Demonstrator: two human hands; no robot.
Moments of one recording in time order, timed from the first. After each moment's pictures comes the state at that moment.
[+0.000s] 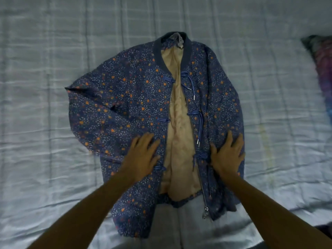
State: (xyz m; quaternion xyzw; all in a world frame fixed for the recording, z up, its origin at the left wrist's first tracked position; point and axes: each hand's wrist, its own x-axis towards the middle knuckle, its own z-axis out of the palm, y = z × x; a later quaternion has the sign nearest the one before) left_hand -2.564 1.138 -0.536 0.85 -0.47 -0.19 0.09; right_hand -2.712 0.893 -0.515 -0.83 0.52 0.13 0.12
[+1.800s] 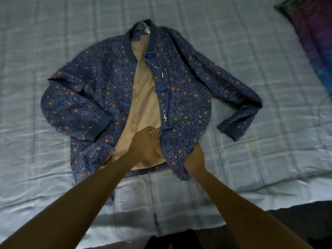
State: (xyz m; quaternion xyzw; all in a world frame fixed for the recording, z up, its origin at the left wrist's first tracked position) left_hand -2.686 1.038 -0.492 0.89 -0.13 -0.35 0.25; right_hand -2.829 0.930 -0.542 -0.66 0.49 0.02 0.57
